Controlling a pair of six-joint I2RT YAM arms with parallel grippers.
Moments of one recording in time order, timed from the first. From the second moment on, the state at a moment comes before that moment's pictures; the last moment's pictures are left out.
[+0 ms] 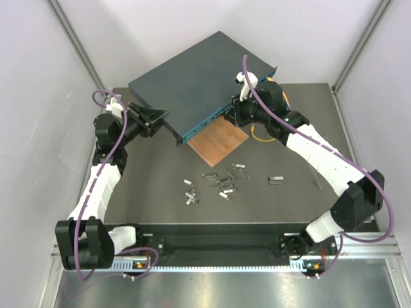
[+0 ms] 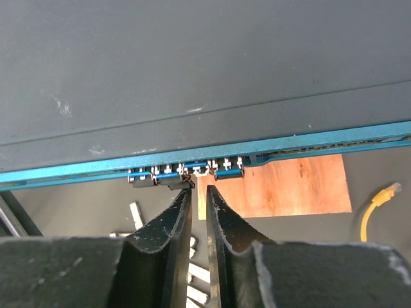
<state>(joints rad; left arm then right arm) 0.03 1.16 0.85 0.26 0.68 -1.23 0.56 1.51 1.44 -0.33 -0.24 0.16</state>
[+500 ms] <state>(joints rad) 0.03 1.16 0.85 0.27 0.68 -1.23 0.56 1.57 1.47 -0.35 -0.24 0.27</state>
